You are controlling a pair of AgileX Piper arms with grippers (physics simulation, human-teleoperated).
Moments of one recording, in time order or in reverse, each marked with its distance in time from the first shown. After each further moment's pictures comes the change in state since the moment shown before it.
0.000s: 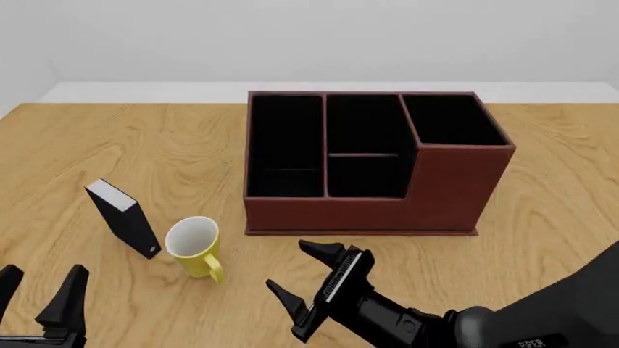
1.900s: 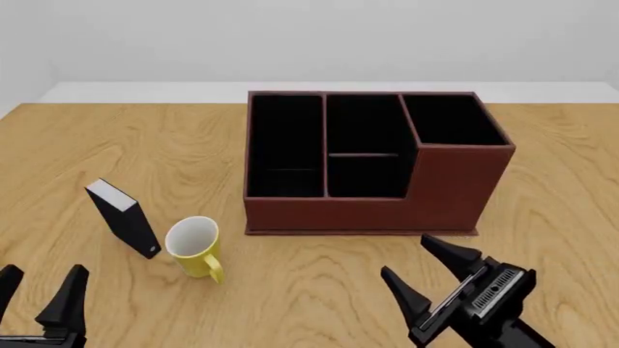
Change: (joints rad) left arm 0.000 0.000 0.000 0.000 0.000; right arm -0.278 -0.667 0.419 0.153 0.027
